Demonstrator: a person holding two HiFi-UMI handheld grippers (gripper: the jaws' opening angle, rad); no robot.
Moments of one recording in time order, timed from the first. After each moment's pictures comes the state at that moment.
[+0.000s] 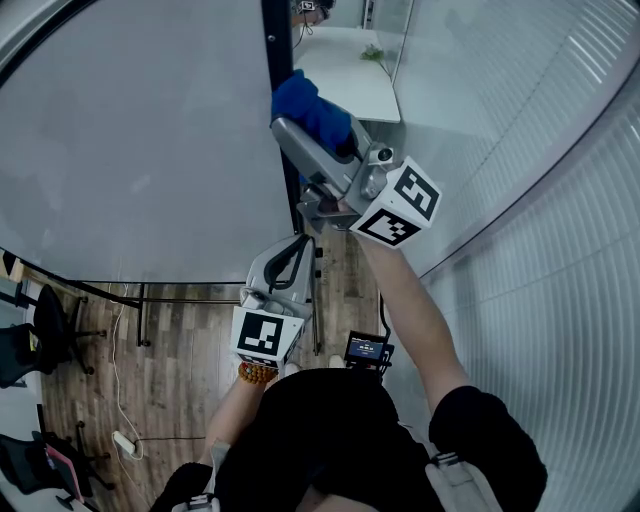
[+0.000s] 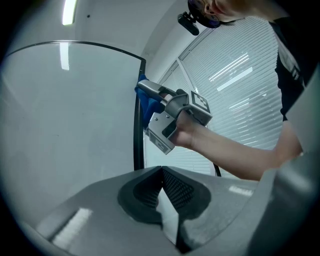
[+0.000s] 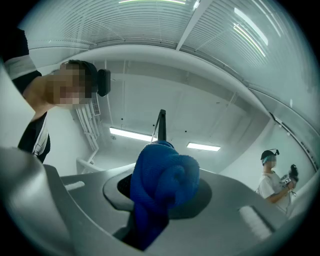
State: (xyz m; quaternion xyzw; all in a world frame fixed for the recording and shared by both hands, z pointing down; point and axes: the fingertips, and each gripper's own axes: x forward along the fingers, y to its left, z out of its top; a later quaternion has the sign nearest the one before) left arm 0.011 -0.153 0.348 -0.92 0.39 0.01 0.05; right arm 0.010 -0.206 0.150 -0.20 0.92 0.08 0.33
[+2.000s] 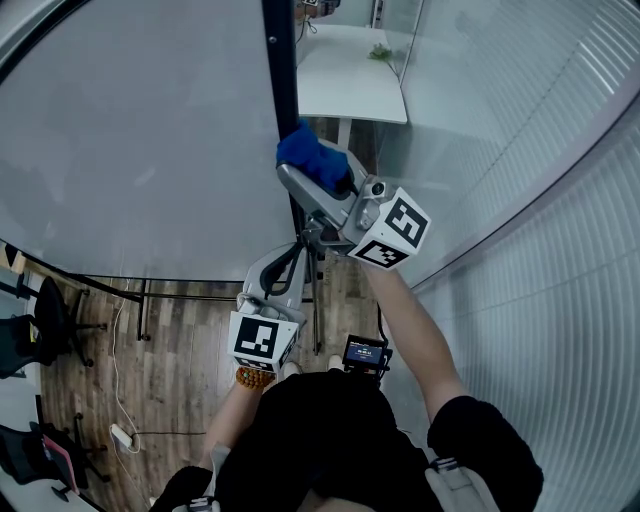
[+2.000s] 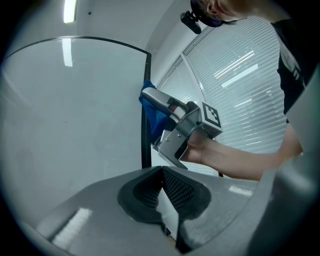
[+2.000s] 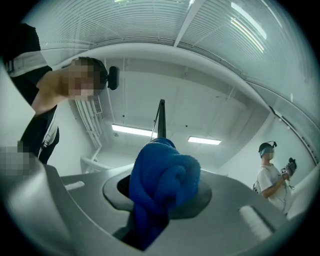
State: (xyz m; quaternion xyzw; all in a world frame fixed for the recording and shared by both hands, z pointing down) left arm -0.005 -0.158 0.372 -0.91 0.41 -0.01 0.03; right arm -0.001 -0.206 0.215 -0.19 0.93 0.07 0.31
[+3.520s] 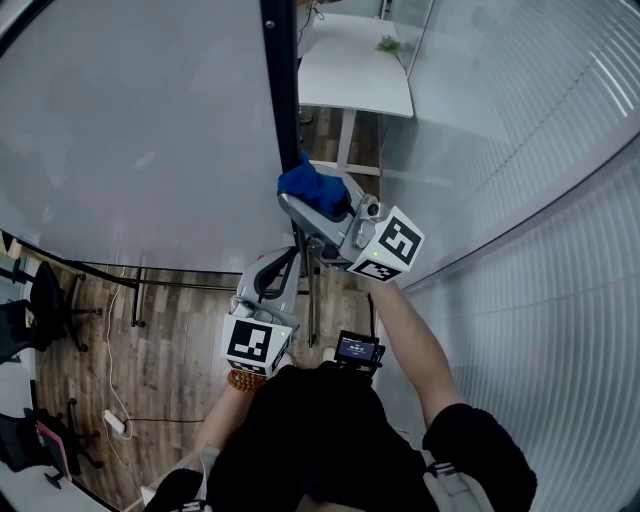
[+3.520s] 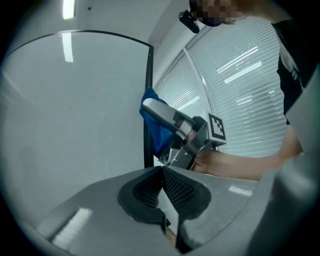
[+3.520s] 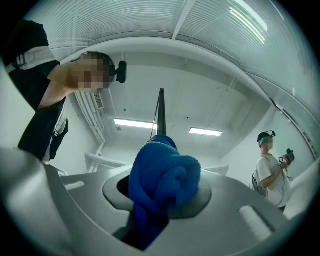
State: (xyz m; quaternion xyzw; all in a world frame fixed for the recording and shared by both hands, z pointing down) left arm -0.009 -0.160 0.384 -0.91 0.42 -0.04 0.00; right arm -0.007 -0.208 0.266 -0.17 0.95 0.06 0.27
